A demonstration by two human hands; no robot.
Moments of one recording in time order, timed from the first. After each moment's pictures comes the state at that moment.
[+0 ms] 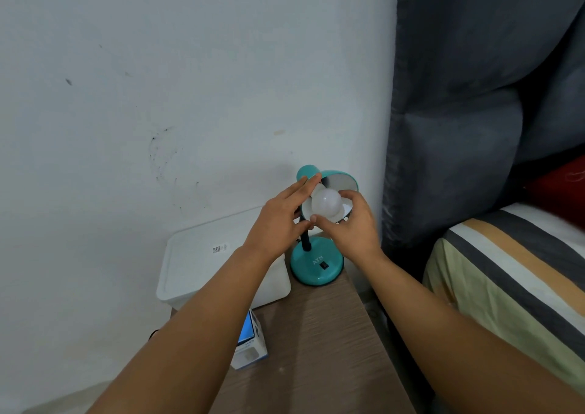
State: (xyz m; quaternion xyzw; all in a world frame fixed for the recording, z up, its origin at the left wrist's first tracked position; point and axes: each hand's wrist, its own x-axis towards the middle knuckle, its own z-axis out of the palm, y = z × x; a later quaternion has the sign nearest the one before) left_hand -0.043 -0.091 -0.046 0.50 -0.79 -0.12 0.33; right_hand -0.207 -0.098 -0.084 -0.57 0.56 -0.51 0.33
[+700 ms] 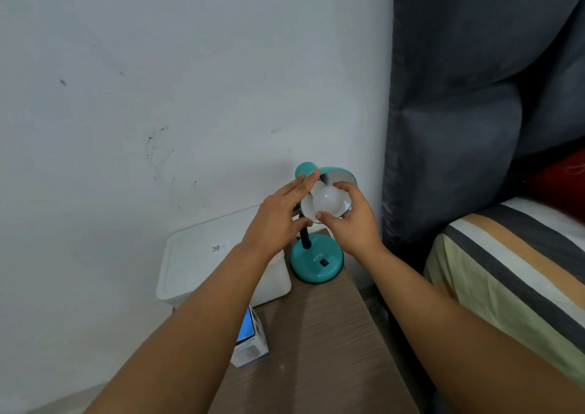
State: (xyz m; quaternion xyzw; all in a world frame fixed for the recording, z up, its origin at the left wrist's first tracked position) left_hand -0.042 -0.094 -0.045 0.50 -0.80 -0.13 0.31; right_hand -0.211 -0.102 -0.084 -0.58 0.54 -0.51 0.34
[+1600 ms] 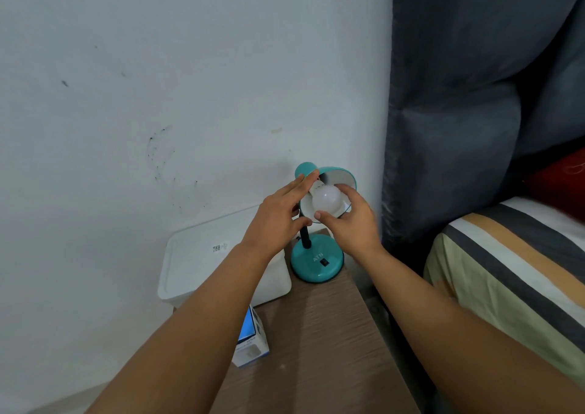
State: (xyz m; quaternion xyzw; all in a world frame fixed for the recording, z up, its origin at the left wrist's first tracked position) left_hand -0.043 -0.092 -0.042 0.50 -0.79 -0.14 0.32; right_hand -0.209 -0.101 -0.084 -0.56 0.55 -0.50 0.36
